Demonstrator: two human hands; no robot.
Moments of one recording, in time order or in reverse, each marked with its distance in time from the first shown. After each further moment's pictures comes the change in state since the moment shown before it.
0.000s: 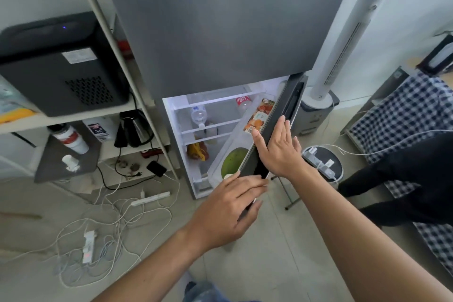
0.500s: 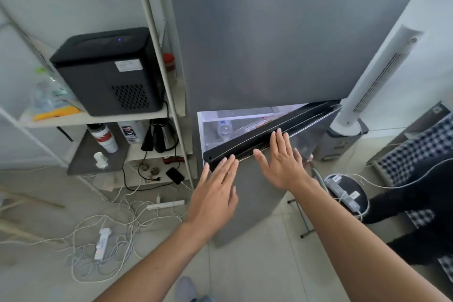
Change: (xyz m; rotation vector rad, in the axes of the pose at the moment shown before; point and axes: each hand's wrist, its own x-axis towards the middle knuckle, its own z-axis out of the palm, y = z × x) left_hand -0.019 -0.081 -0.022 0.458 0.049 -0.474; right_hand 0.036 -0.047 0.034 -0.251 -0.051 -0.210
